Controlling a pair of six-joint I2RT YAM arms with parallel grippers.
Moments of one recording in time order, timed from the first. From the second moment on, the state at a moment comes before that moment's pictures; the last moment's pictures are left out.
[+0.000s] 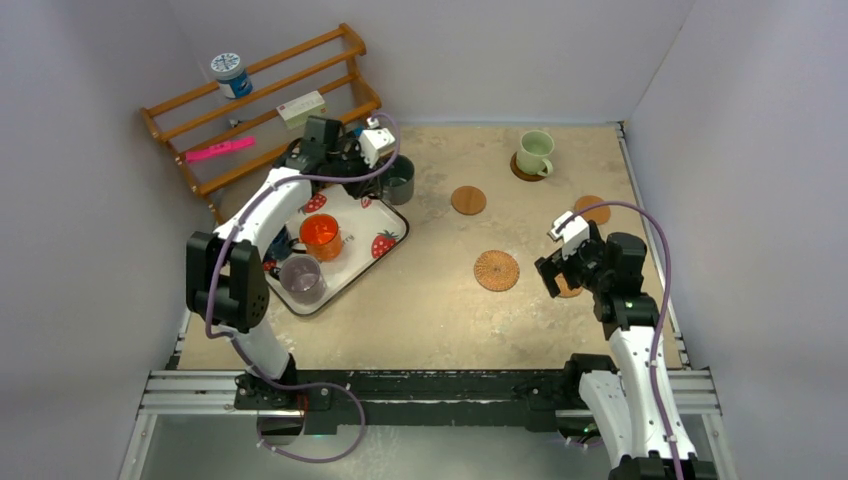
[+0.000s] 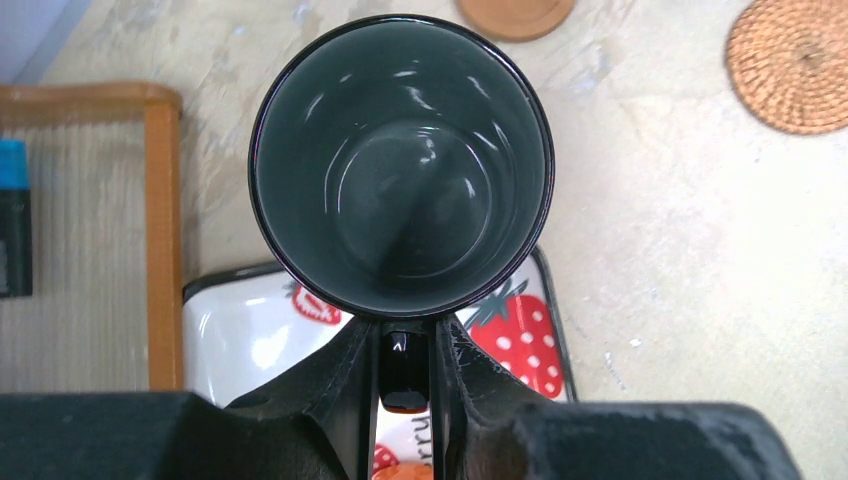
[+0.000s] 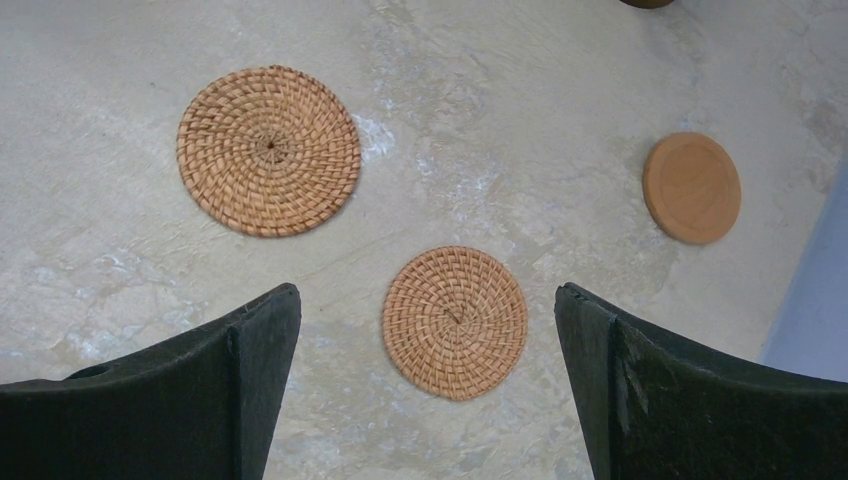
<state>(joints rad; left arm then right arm) -0.23 1.72 1.43 -0.48 0.53 0.52 -0.07 0.67 0.57 -0.50 -0.44 -0.56</state>
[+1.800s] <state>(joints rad) -0.78 2.45 2.32 -0.64 0.27 0.27 -0.12 0.77 0.53 -0.25 0.01 -0.38</state>
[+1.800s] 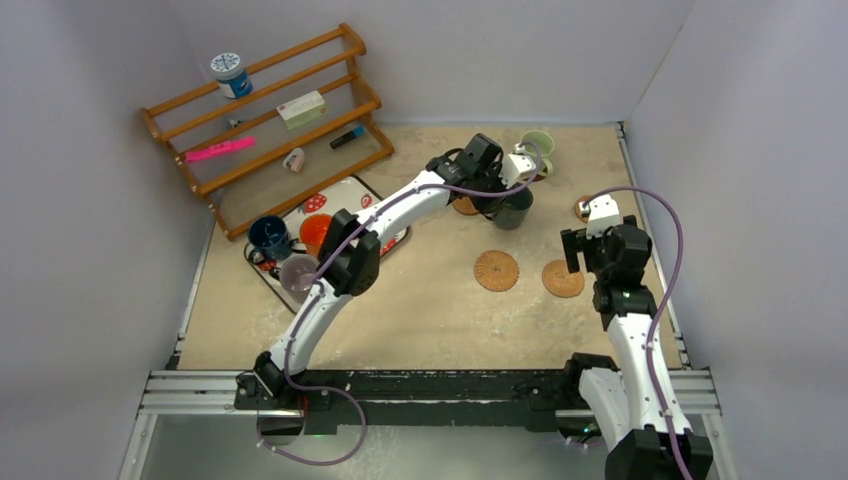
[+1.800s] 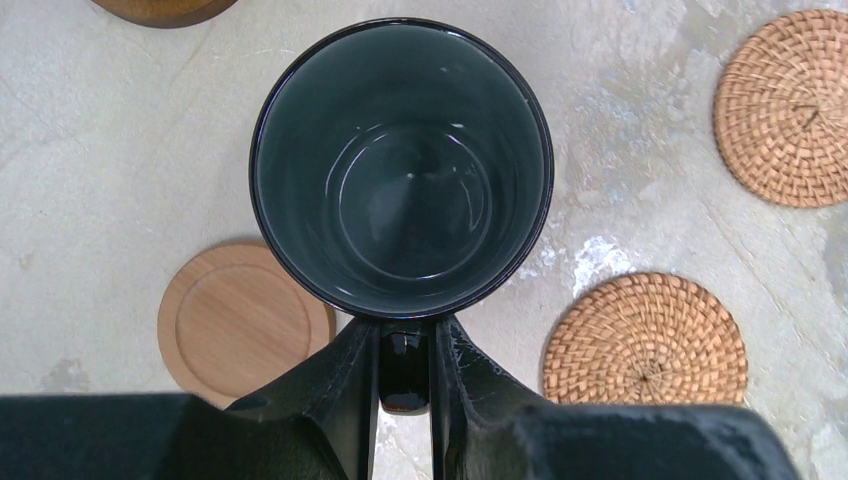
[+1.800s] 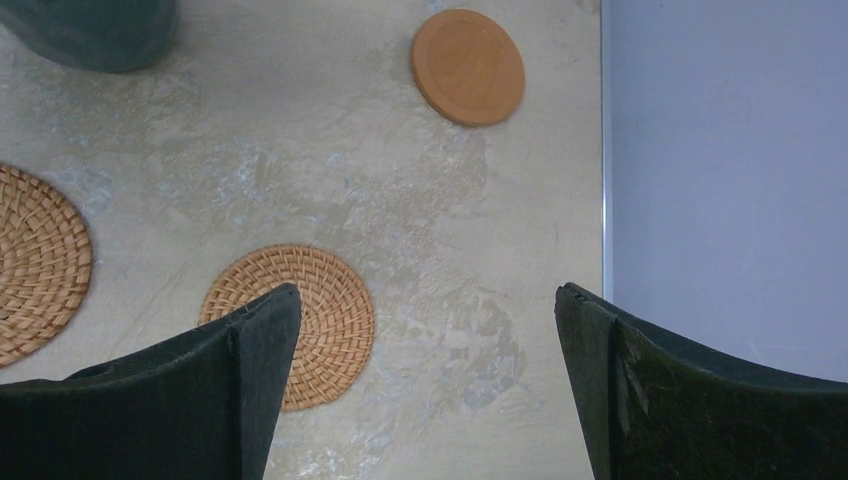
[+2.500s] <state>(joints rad) -0.79 2.54 2.41 -0.61 0.25 0.12 -0.12 0.76 0.53 -0.26 0.01 -0.38</state>
